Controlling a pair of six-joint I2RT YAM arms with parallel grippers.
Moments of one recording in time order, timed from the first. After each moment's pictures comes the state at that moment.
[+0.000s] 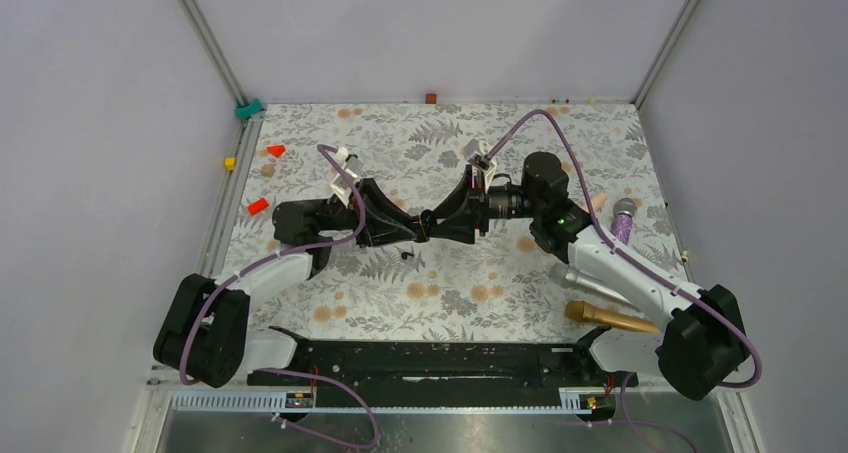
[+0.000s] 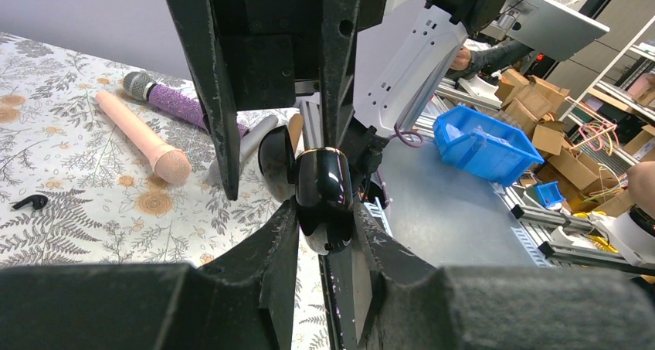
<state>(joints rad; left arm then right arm) -0.37 1.28 0.55 1.40 1.22 -0.98 0.59 1.25 0.88 0.28 -0.98 0.29</state>
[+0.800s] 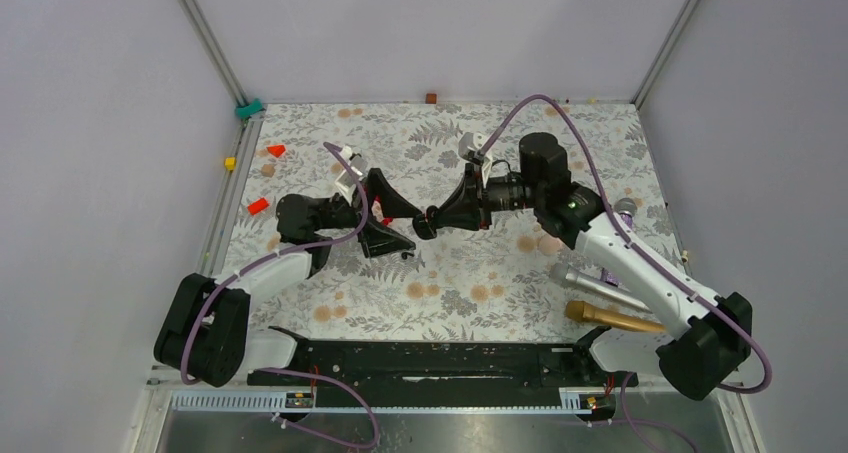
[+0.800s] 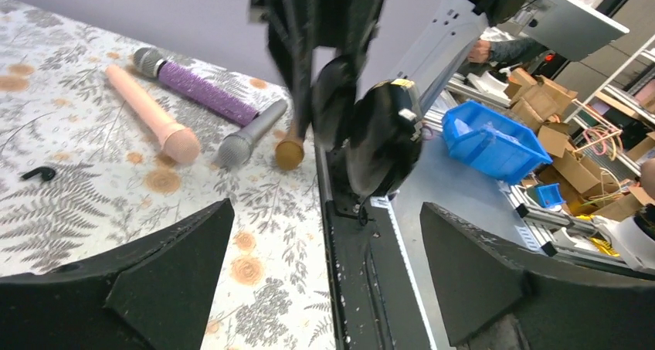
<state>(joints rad) -0.37 1.29 0.55 1.30 1.23 -0.91 0.60 1.25 1.07 -0.10 -0.95 0.04</state>
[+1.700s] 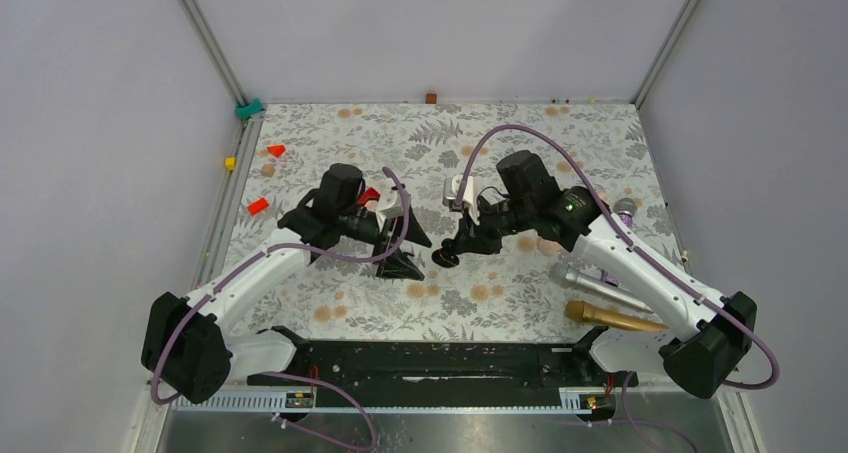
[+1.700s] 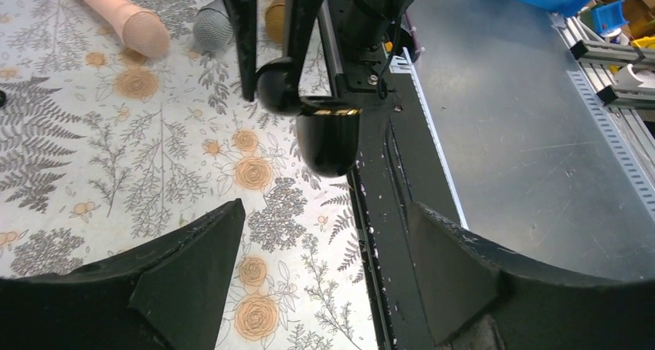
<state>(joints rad) -0.52 1.21 0.87 -0.27 1.22 0.32 0.70 1.25 1.19 -0.72 -0.68 -0.50</state>
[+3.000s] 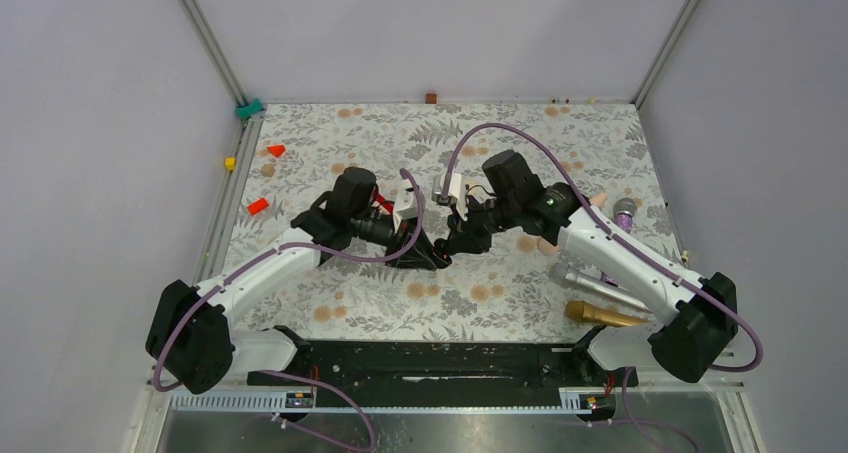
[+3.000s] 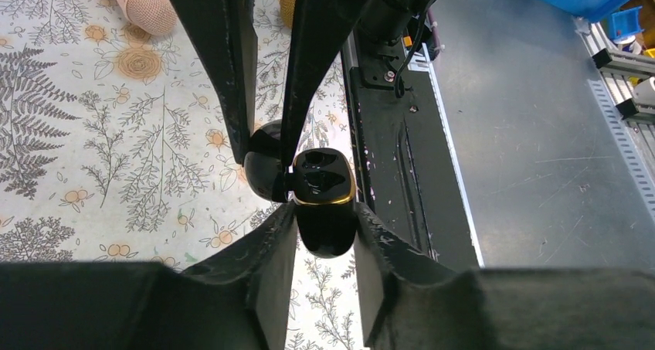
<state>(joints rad) -0.60 1.25 0.86 -0.18 1.10 0.23 0.72 1.34 1.18 -0.67 -0.65 -0.42</state>
